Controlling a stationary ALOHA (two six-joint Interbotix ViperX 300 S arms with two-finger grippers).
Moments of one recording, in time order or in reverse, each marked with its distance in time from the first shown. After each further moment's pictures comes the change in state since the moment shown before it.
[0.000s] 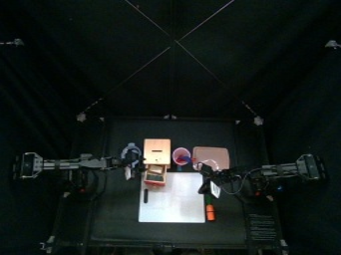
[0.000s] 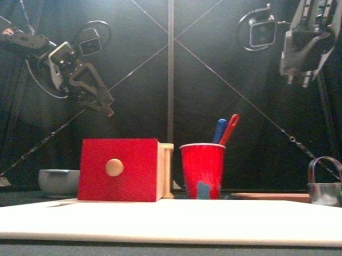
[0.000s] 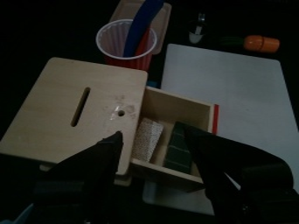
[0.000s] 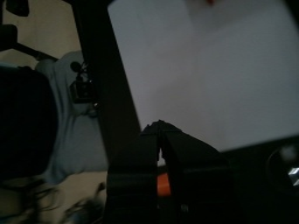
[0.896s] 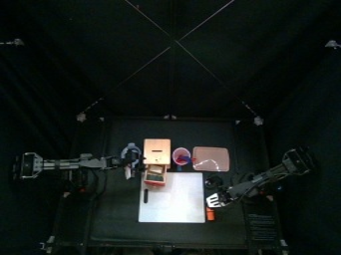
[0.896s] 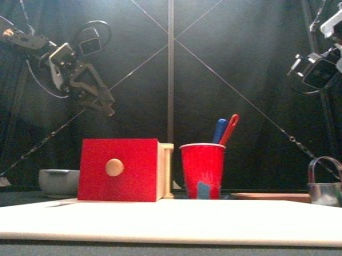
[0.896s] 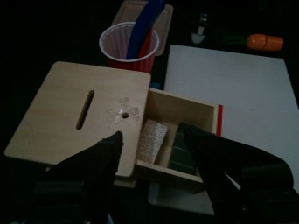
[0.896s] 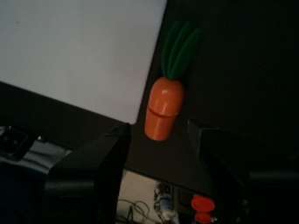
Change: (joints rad) left arm 0.006 0.000 0.000 0.034 -0.008 0.000; right arm 0.423 0.199 -0.031 -0.528 0.250 1.543
